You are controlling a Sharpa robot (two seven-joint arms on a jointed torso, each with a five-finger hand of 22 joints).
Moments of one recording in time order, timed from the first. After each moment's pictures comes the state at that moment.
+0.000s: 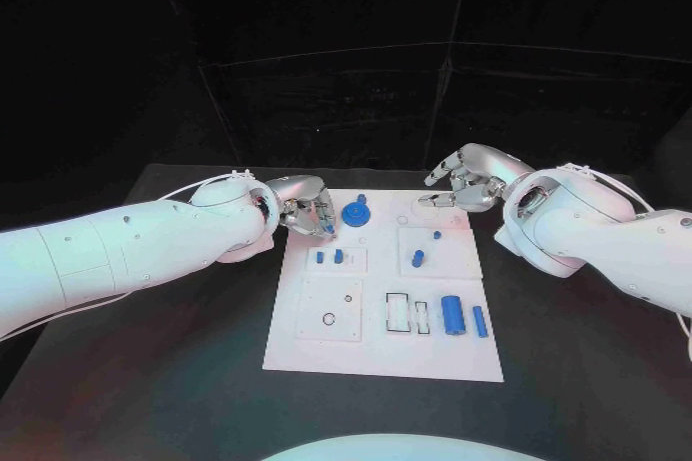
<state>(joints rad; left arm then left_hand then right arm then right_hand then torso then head) 1.30 -0.72 -0.15 1.33 -1.29 -0.18 -0.04 1.41 -0.10 0.37 0.00 0.05 1.10 0.12 0.16 0.08 1.17 0.06 0.23 0.07 1.47 -0.02 1.39 1.18 0.12 1.44 0.08 1.14 1.12 1.30 -0.85 -0.03 1.62 -1.34 -0.36 -0.30 1.42 0.00 -0.19 0.28 0.30 0.90 0.15 0.16 0.08 1.29 0.07 1.19 1.18 1.43 -0.01 1.13 0.67 0.05 1.34 0.10 1.39 1.26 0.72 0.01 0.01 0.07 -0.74</state>
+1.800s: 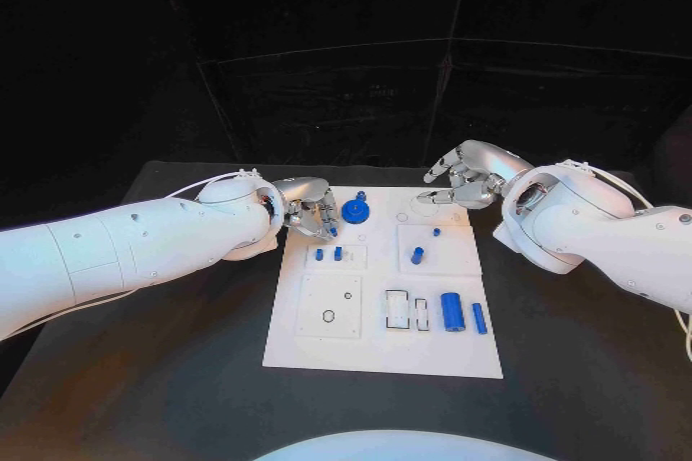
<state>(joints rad) 1.30 -0.69 -0.15 1.31 -1.29 -0.14 -0.04 1.41 -0.10 0.38 -0.01 0.05 1.10 0.12 0.16 0.08 1.17 0.06 0.22 0.07 1.47 -0.02 1.39 1.17 0.12 1.43 0.08 1.14 1.12 1.30 -0.84 -0.03 1.62 -1.34 -0.36 -0.30 1.43 0.01 -0.19 0.28 0.30 0.90 0.15 0.17 0.08 1.29 0.07 1.19 1.18 1.43 -0.01 1.12 0.66 0.05 1.34 0.10 1.39 1.26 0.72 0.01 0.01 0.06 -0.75</state>
